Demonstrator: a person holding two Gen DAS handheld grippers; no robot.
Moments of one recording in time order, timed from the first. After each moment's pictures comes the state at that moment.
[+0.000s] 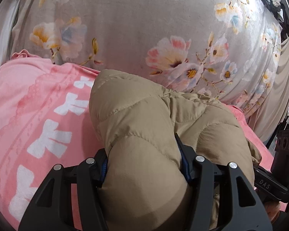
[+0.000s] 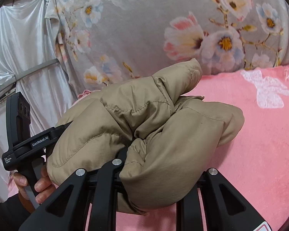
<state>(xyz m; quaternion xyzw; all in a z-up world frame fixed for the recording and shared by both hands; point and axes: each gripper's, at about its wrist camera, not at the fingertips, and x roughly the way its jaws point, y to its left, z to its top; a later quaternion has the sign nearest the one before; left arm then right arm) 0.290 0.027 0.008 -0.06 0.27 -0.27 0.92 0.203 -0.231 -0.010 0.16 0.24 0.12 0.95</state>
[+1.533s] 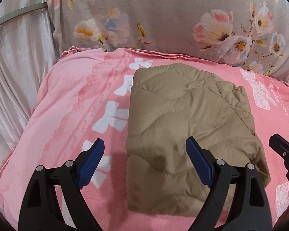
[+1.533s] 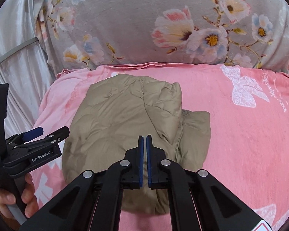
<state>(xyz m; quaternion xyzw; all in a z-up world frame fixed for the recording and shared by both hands) 0.260 0.015 0.049 0.06 0.38 -0.04 0.92 0.197 -0.193 0.051 0.10 0.35 0.01 0.93</state>
